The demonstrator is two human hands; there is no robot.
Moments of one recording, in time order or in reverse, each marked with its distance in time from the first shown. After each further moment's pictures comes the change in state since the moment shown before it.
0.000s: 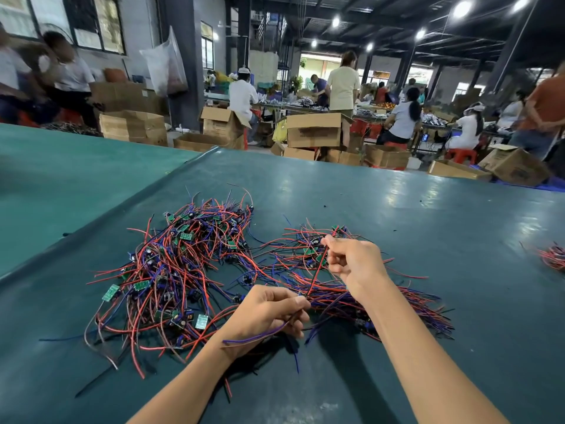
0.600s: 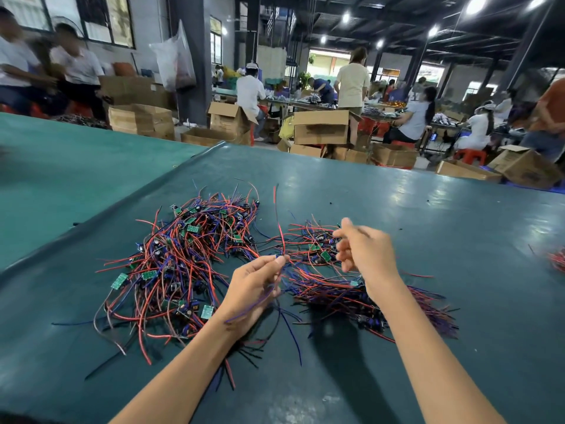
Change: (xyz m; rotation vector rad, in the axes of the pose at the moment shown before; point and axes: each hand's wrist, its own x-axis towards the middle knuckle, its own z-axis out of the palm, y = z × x) left_hand 0.015 0.008 -0.015 -0.258 0.282 0.166; right_hand -0.020 -0.013 -0.001 -0.323 0.020 -0.252
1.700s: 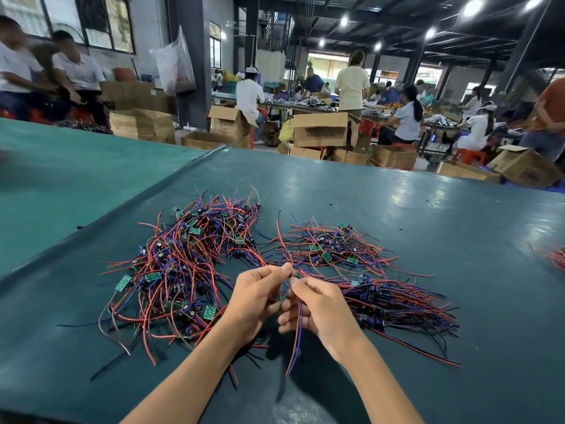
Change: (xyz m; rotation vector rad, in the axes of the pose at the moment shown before) left_hand -0.010 -0.006 -0.002 0.114 -0.038 -0.013; right_hand -0.084 0.045 0.041 0.229 -0.465 0.189
